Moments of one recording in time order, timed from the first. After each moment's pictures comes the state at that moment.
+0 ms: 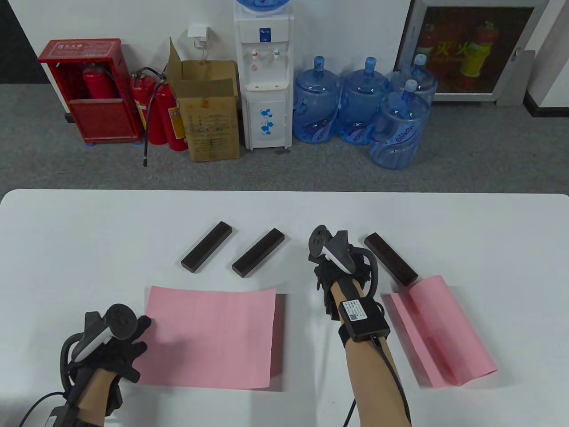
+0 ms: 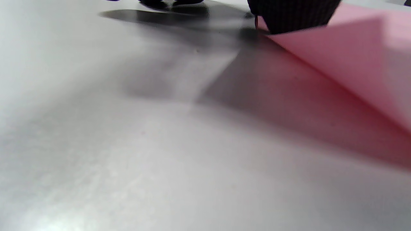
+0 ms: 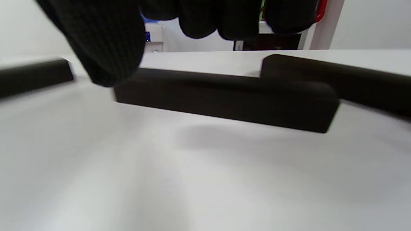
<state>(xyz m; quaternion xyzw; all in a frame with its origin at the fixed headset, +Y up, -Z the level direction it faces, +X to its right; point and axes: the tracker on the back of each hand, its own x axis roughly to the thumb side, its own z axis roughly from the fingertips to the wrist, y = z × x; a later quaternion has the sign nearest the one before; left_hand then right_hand) -0.375 -0.773 -0.316 -0.24 0.07 0.05 0.97 0.092 -0.739 -0.485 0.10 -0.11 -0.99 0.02</state>
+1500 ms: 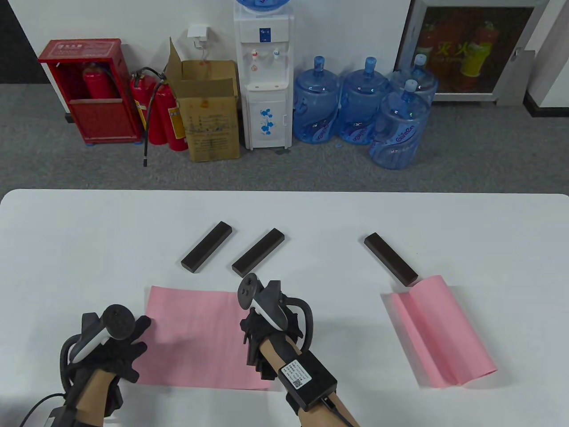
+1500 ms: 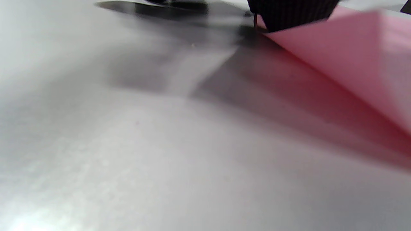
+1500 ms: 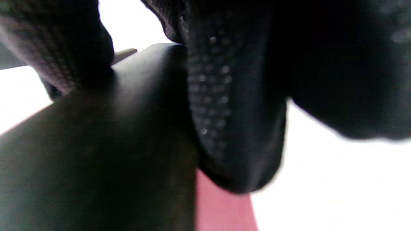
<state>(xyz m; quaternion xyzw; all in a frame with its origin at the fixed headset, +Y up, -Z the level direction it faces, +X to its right) -0.377 -0.774 -0.315 -0.24 0.07 0.07 0.97 -0.052 -0.737 -0.363 0.05 -0.12 -0.99 -0.05</state>
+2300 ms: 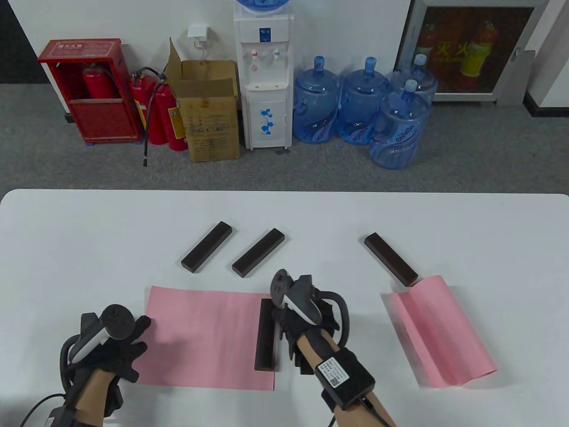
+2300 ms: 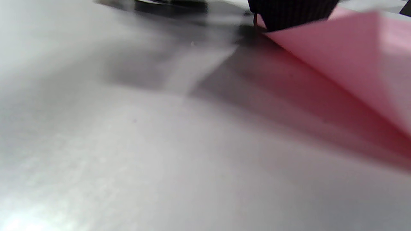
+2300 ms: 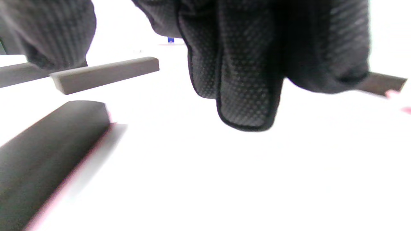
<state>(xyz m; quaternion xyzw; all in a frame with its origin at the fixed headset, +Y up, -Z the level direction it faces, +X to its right) -0.378 -0.775 -0.315 -0.24 0.07 0.07 0.96 0.035 -0.712 -0.364 0.04 -0.09 -0.99 0.00</state>
